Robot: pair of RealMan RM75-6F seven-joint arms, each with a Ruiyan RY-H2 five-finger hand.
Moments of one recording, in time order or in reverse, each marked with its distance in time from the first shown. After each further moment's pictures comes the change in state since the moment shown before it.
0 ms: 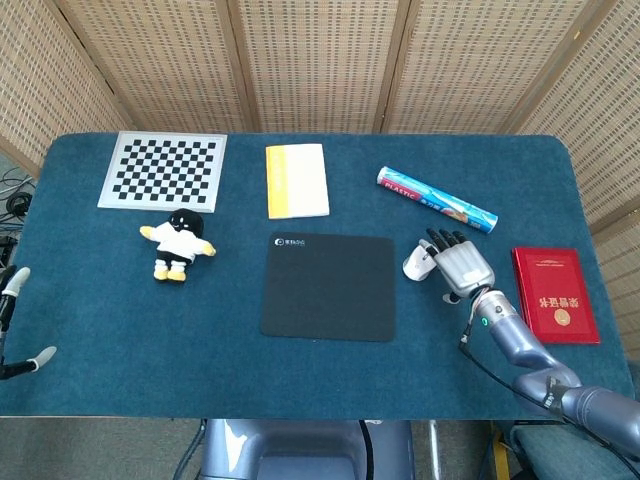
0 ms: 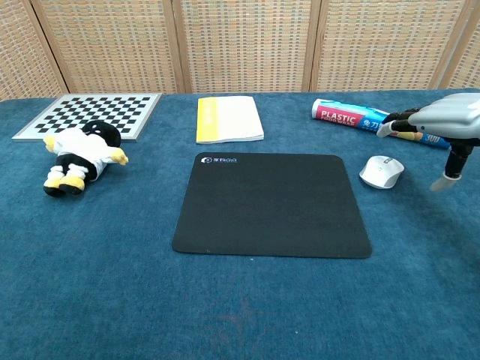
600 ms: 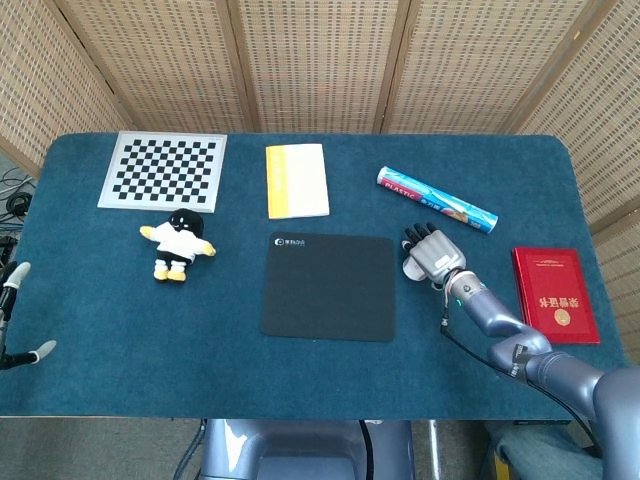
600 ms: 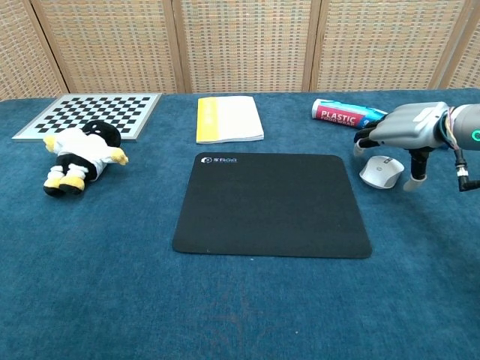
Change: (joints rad) left arm -0.042 0.002 -0.026 0.010 -0.110 -0.093 -0.002; right arm 0.159 -0.147 -0.050 0.279 -0.099 -0.169 0.030
